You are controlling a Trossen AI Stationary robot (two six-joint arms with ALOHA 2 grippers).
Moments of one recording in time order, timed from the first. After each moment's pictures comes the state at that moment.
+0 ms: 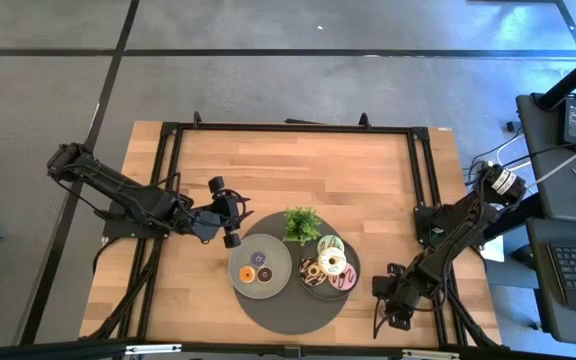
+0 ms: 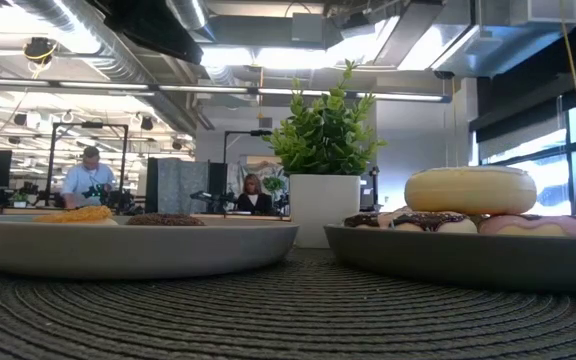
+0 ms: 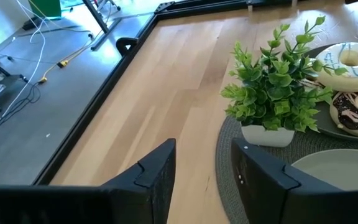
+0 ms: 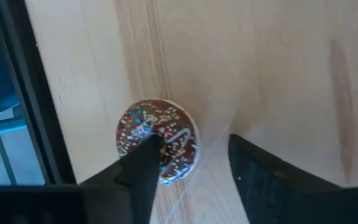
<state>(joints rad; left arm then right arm) -0.38 1.14 0.82 -0.37 -0.77 -0.22 0.92 1.54 0.70 -0.35 -0.07 1.12</state>
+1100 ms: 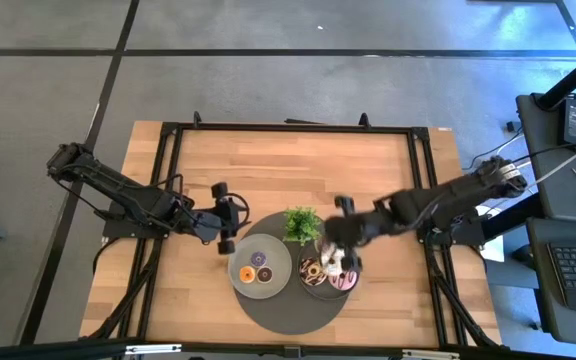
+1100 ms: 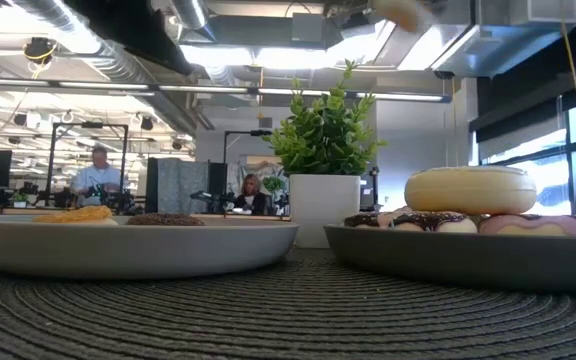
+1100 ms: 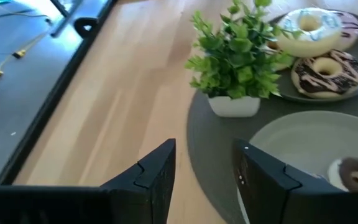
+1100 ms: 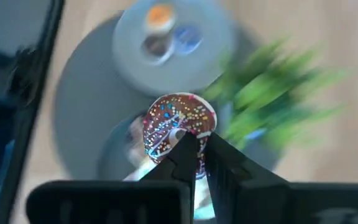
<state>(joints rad) -0.38 1.14 0.82 -0.44 -0.61 -0.22 0.36 1.47 1.32 -0.78 0.16 0.26</state>
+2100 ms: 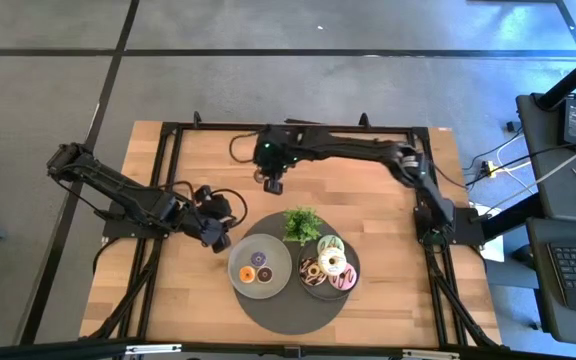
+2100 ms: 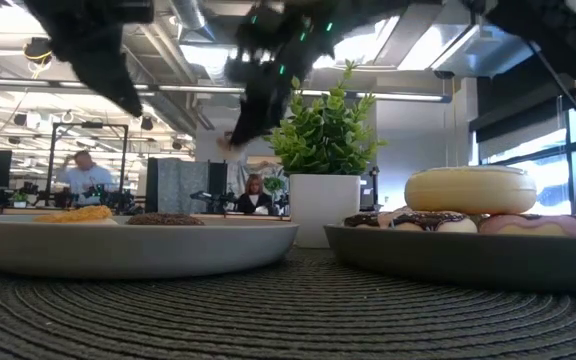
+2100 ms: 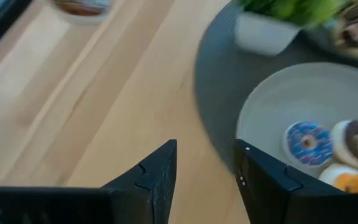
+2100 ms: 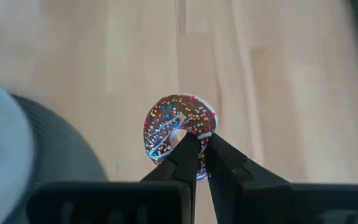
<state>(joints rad) -0.38 1.14 0.82 -0.74 -0.53 -0.69 -0.25 2.20 2.01 -0.73 -0.11 -0.17</state>
